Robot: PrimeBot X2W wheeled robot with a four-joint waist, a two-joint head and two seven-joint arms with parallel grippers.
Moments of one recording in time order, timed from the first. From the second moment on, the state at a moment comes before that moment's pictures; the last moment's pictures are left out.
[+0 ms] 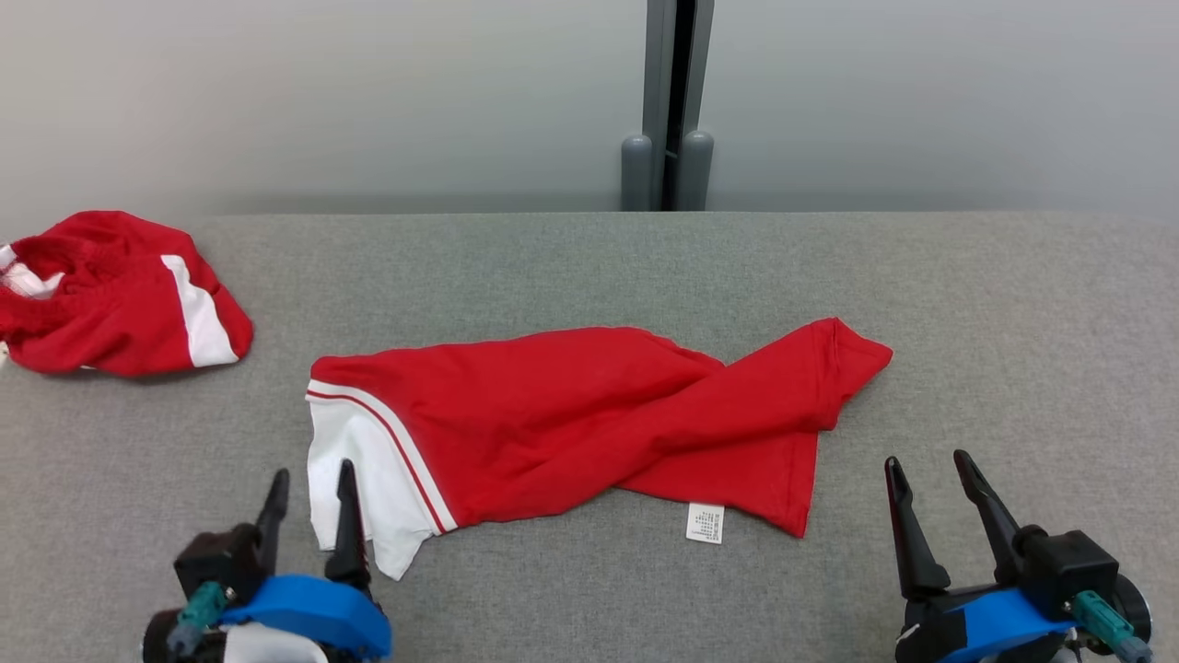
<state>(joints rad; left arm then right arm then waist) -0.16 0.19 -0.22 0.49 -0.46 0.01 -0.26 -0.05 -0.05 -0.02 0.27 0.09 0.13 -0.26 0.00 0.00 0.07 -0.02</state>
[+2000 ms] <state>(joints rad) -0.27 0.13 -0.13 0.81 -0.41 0.01 -0.13 -0.10 -0.05 0.11 0.38 0.12 0.13 -0.26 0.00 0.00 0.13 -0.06</state>
